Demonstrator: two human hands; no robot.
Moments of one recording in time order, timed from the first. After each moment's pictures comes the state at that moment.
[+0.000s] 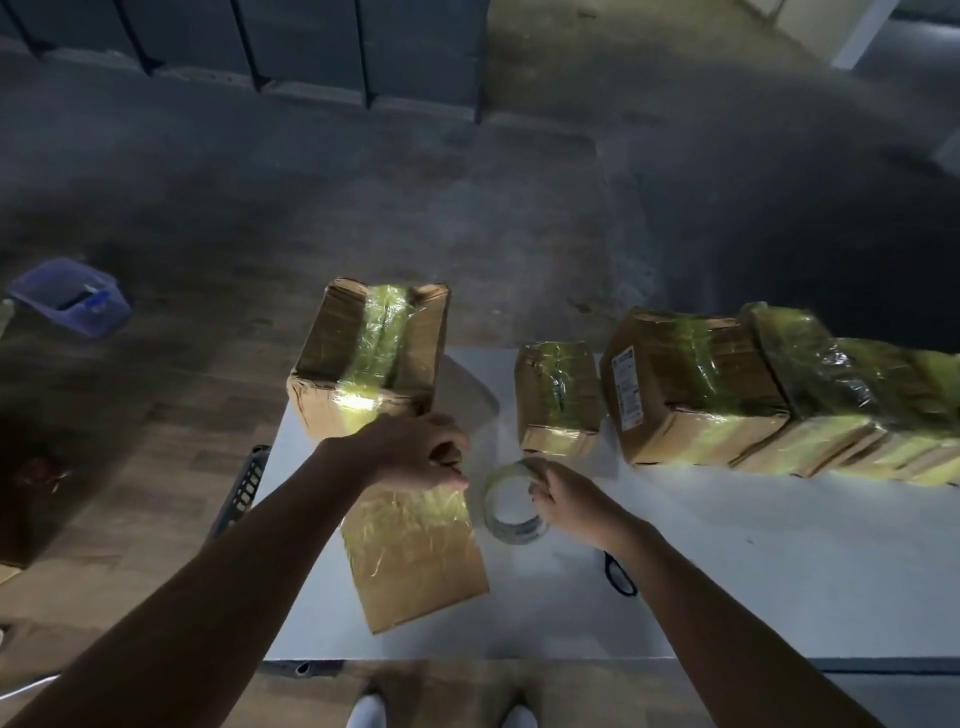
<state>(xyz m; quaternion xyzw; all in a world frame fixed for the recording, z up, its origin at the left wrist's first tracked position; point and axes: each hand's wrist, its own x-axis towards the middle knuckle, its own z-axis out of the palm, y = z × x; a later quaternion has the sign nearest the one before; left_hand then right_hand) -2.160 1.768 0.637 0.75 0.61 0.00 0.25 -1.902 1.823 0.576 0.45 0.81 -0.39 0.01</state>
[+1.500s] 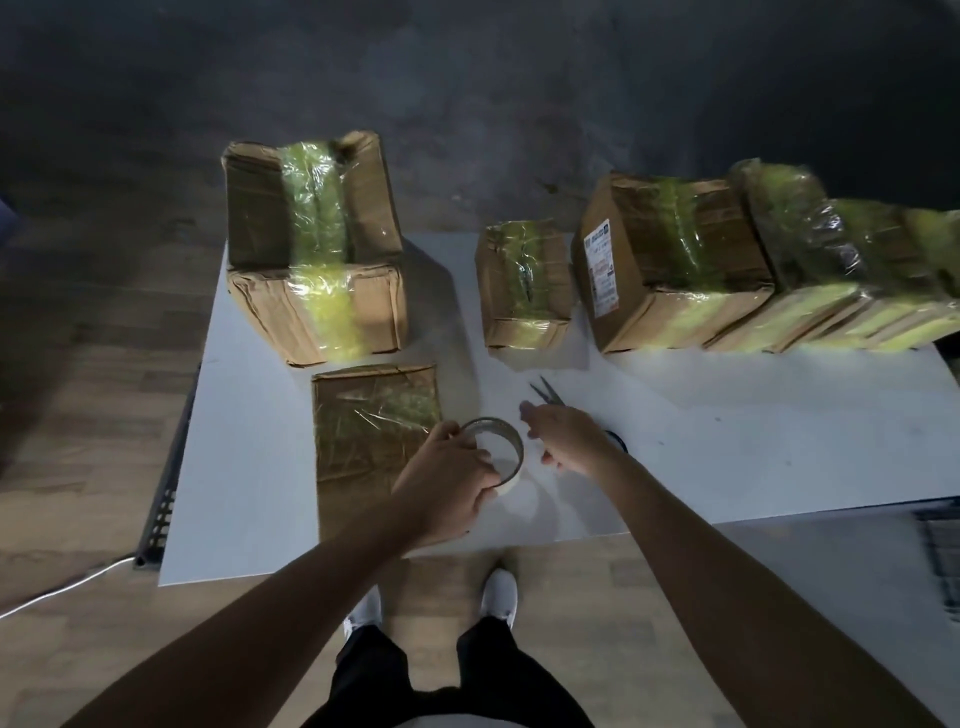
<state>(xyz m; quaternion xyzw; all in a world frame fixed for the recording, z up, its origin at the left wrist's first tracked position) -2.044 1.701 0.545 0.85 0.51 0.04 0.12 -1.867 1.795 0.544 0.58 0.73 -0.35 0.11</state>
